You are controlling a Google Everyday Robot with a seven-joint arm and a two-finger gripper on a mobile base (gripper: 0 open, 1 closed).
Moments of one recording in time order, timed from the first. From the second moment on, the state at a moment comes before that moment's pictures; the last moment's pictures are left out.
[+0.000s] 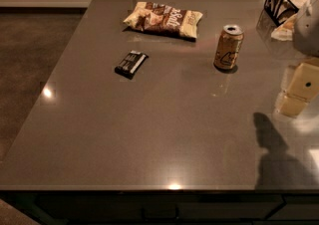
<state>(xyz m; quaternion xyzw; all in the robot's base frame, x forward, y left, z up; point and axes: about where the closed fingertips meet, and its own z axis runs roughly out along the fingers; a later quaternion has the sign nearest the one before) 0.438 -0.217 0.976 -0.60 0.78 -0.03 0.16</state>
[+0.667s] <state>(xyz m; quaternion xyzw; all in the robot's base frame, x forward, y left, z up) 0.448 -0.214 0.977 -0.59 0.79 -0.03 0.16</state>
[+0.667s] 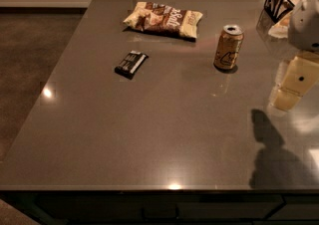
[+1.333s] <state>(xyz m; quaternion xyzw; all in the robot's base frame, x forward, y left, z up) 0.525 -0.220 0.964 -0.47 0.85 0.01 0.23</state>
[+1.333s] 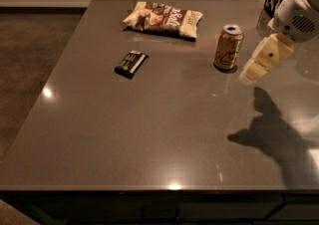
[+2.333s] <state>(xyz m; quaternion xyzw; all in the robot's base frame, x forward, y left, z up) 0.616 -0.223 0.949 -0.32 0.88 0.01 0.34</state>
